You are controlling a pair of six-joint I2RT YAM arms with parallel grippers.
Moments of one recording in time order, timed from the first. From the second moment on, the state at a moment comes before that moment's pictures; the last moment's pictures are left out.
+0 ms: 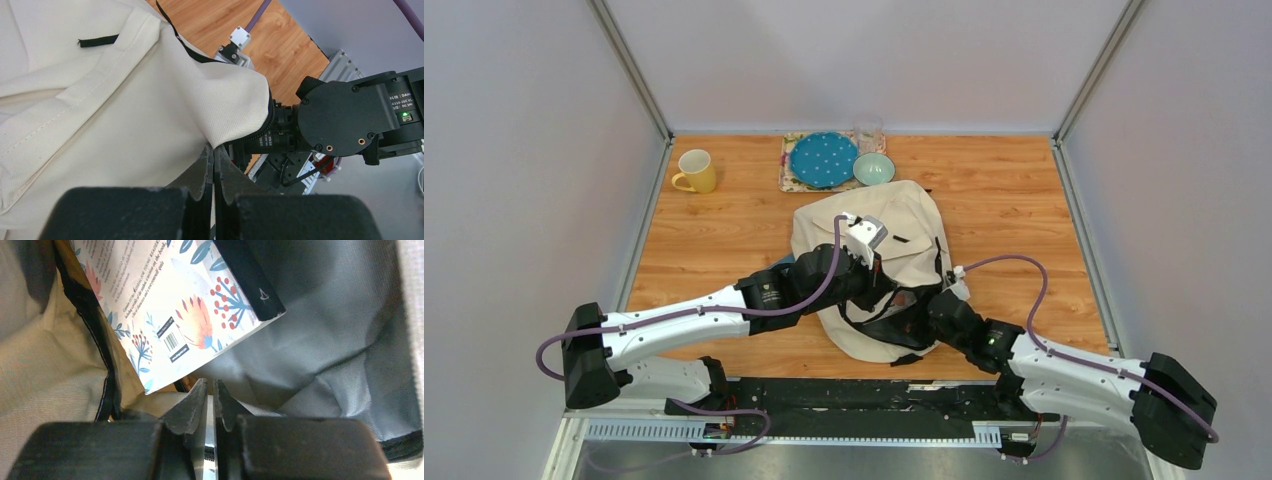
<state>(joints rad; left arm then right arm) -1.18 1.21 0.97 -0.13 -0.14 -0.48 0.98 0.88 0.28 -0.04 0.19 1.42</state>
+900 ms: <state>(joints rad) -1.17 1.21 0.97 -0.13 -0.14 -0.48 0.87 1.30 0.52 0.27 0.26 1.34</state>
